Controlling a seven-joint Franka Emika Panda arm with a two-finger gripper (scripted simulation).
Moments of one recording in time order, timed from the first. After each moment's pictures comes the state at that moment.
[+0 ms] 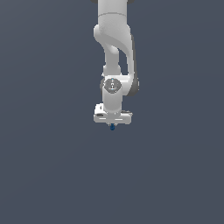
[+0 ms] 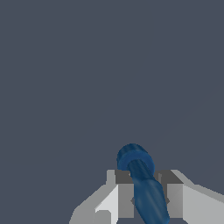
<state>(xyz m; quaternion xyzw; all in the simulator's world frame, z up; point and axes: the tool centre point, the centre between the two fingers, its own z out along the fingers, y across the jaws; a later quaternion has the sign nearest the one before) -0.053 0.002 0.042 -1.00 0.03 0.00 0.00</state>
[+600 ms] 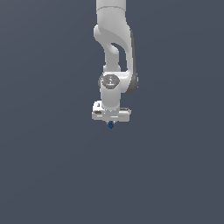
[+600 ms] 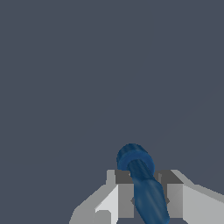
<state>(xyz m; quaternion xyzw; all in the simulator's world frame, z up) -0.057 -0.006 0.059 -1.00 0.03 0.00 0.00</state>
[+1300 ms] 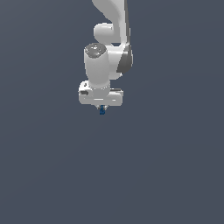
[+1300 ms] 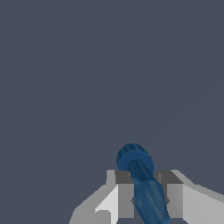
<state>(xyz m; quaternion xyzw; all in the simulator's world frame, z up) -0.077 -0.052 0.163 -1.00 0.03 0.00 0.00</state>
